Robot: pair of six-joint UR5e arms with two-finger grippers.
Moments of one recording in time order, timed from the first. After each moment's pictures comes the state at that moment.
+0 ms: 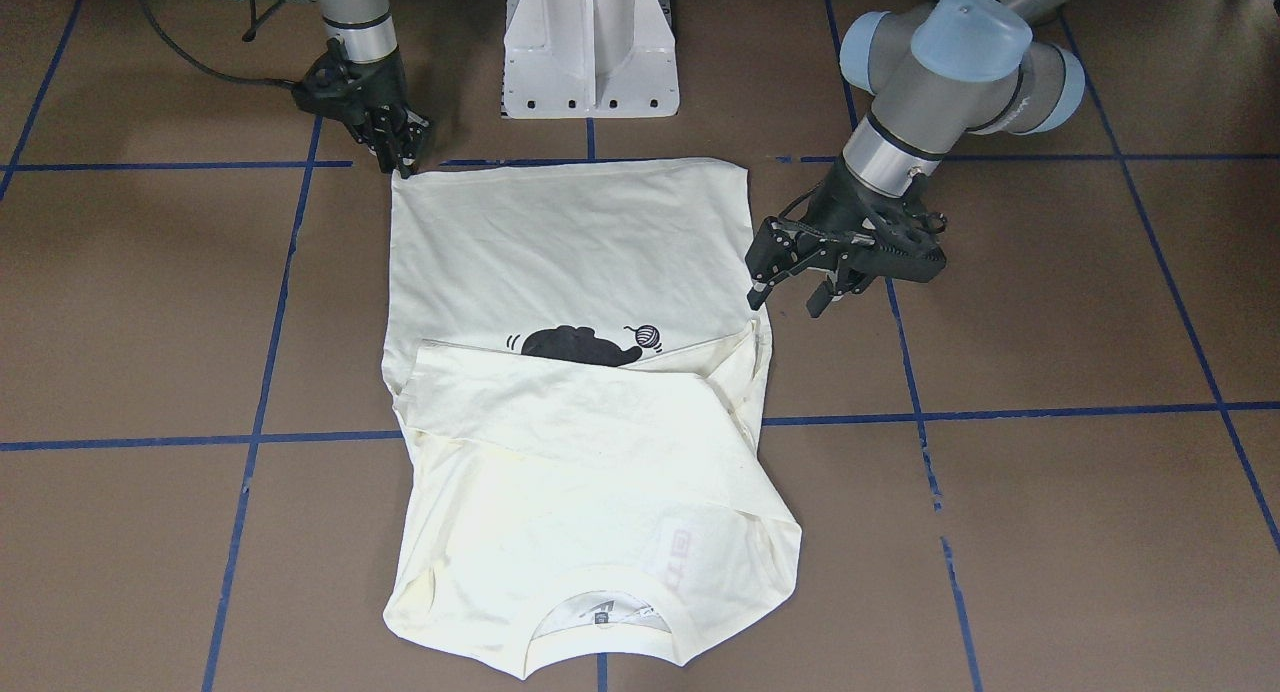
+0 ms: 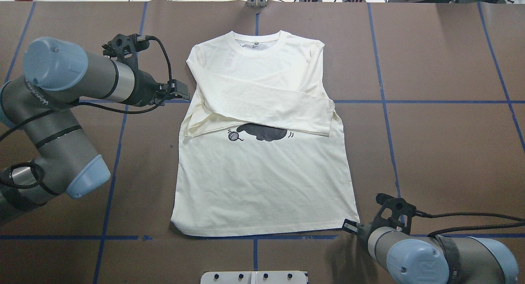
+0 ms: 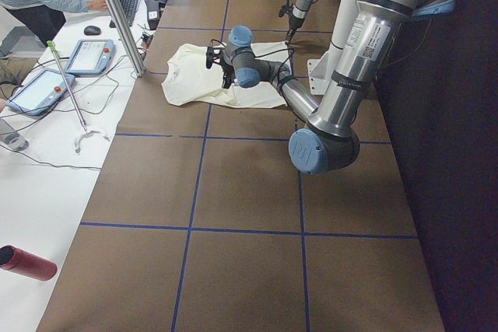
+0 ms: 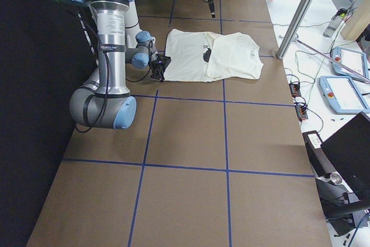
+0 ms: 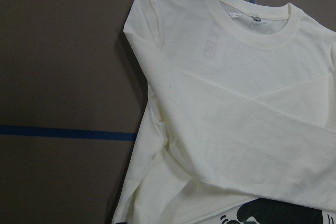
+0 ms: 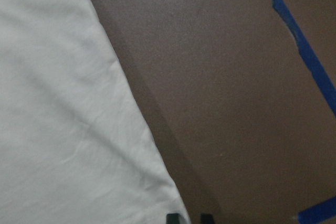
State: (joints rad) left arm -0.74 -1.99 -1.78 -2.08 -1.94 -1.28; right arm 0.08 -1.56 2.10 -1.37 1.37 1.93
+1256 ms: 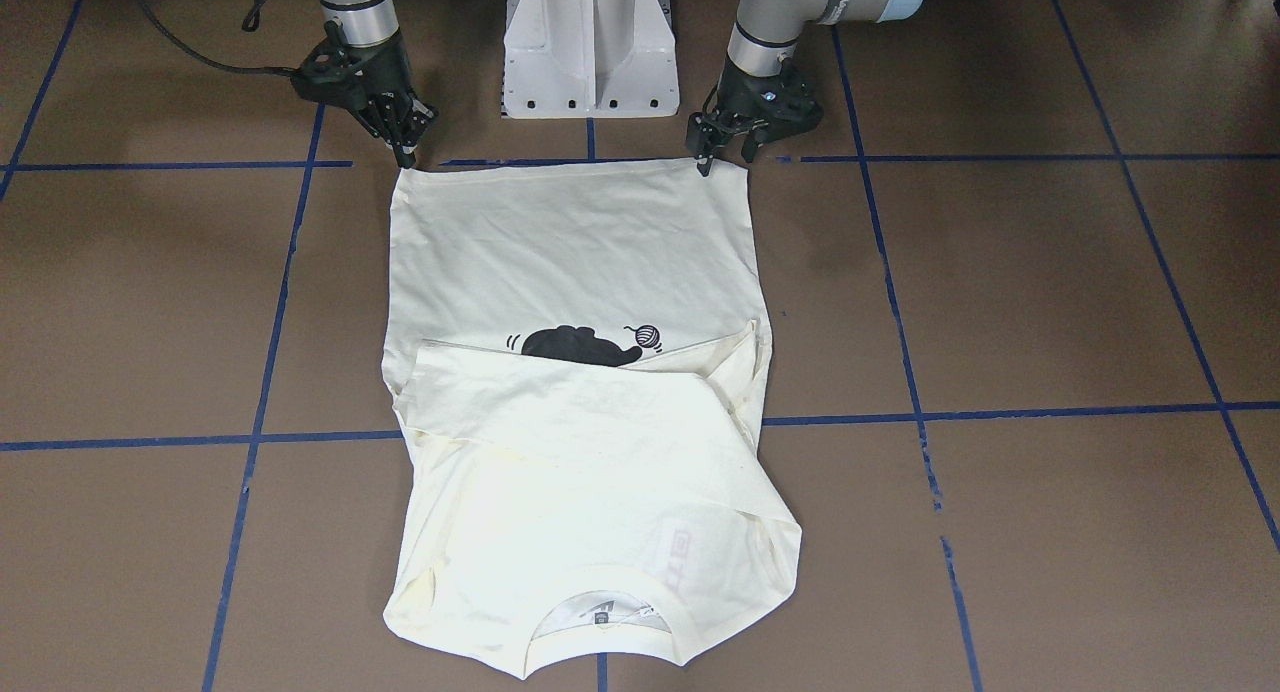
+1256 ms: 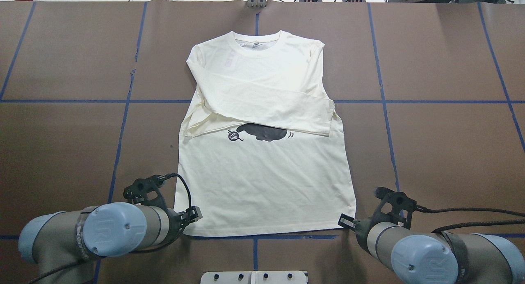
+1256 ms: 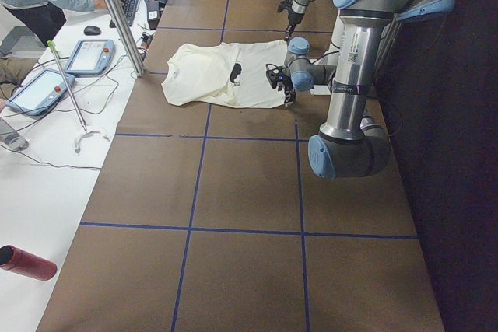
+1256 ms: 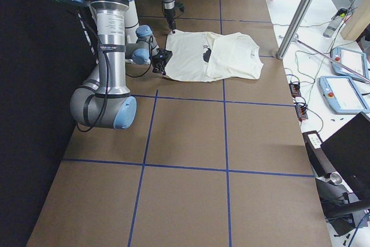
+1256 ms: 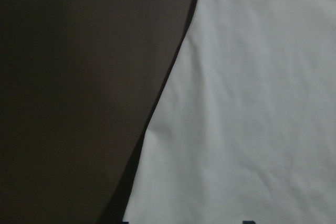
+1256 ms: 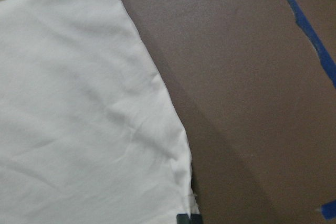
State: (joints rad) left arm -0.18 -1.82 -2.03 -1.72 -1.61 -1.86; right arm 0.09 -1.54 2.16 -1.37 1.38 1.92
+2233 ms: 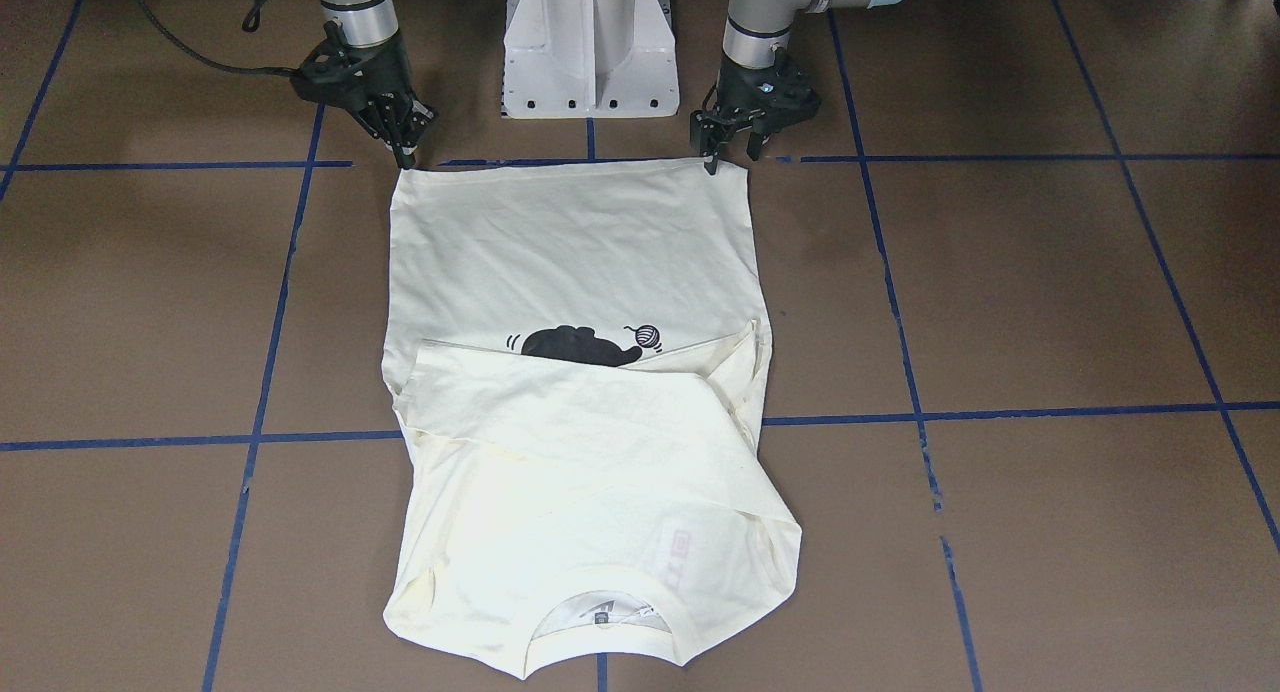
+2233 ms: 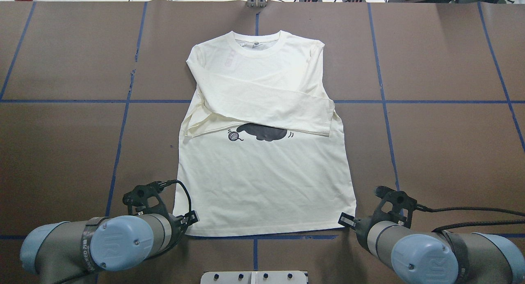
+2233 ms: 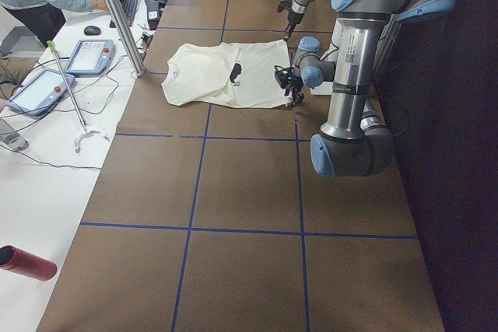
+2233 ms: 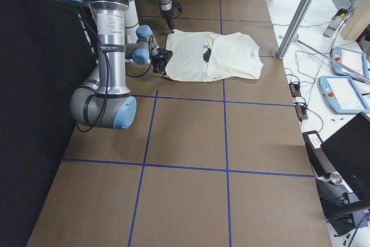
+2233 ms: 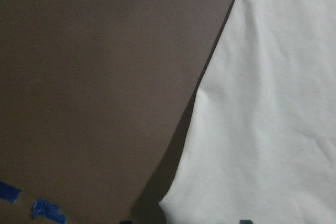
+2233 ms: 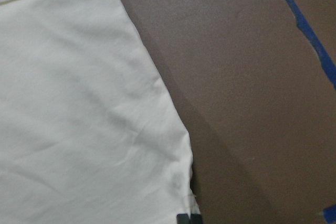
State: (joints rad) left arm -0.16 -1.83 -2.03 -1.68 -1.52 -1.87; right arm 0.10 -1.55 2.16 -1.37 1.37 1.92
